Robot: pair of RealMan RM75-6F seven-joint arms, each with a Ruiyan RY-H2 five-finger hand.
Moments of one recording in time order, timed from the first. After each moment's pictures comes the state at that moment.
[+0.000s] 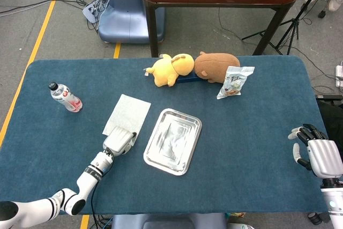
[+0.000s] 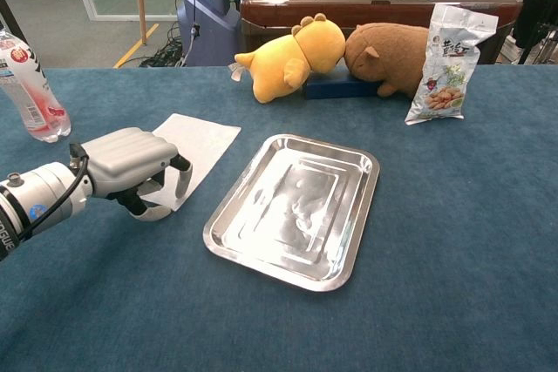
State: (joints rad) left arm -0.69 -1.72 -0.07 -1.18 1.35 0.99 0.37; right arm 0.11 -1.08 0.07 -1.61 -1.48 1.43 0.04
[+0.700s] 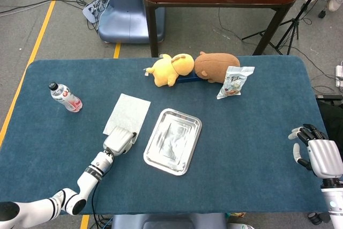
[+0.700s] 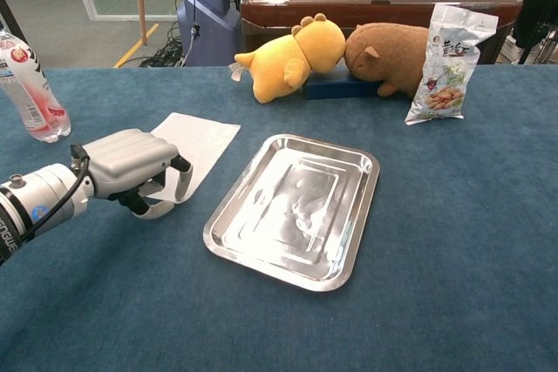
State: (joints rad) left arm -0.69 -1.74 -0.07 -1.16 1.36 0.99 0.35; right arm 0.11 -1.08 0.07 -1.61 -1.48 1.43 0.04
